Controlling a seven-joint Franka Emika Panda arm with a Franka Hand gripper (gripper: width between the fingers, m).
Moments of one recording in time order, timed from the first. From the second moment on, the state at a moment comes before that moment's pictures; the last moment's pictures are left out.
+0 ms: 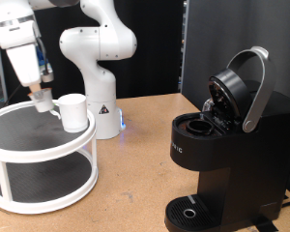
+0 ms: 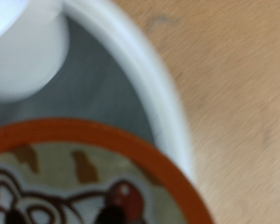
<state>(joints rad) -0.13 -0.46 -0.45 -2.52 0.02 2.10 -1.37</state>
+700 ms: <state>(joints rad) -0.05 -0.46 -0.41 -2.50 0.27 2.07 -1.28</state>
